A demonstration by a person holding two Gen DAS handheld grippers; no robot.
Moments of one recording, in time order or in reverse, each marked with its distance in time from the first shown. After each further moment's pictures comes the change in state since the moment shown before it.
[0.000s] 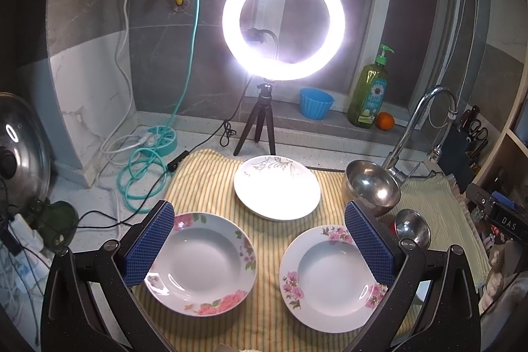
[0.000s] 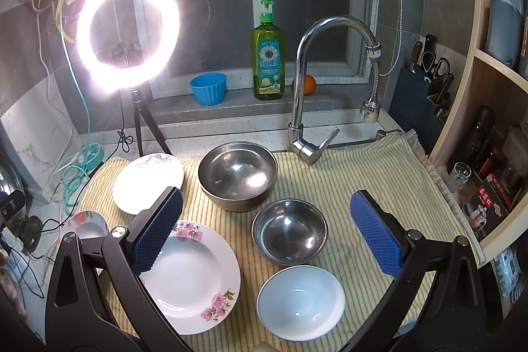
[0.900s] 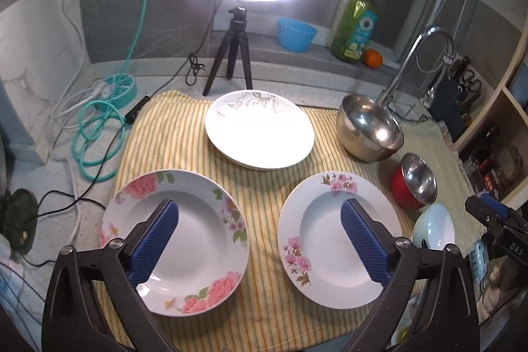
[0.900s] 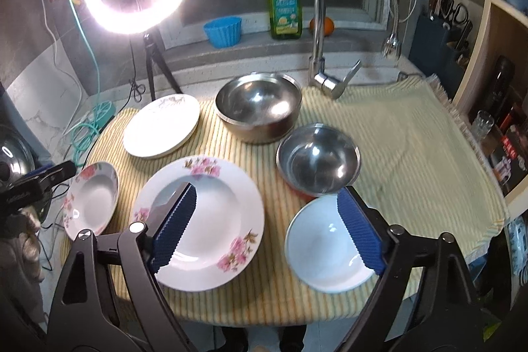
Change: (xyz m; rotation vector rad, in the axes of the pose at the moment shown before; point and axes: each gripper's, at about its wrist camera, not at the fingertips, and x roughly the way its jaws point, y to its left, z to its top) left arm 0.080 0.006 -0.027 0.080 0.272 -0.142; right arm 0.025 0.014 -0.068 0.026 0.226 0.089
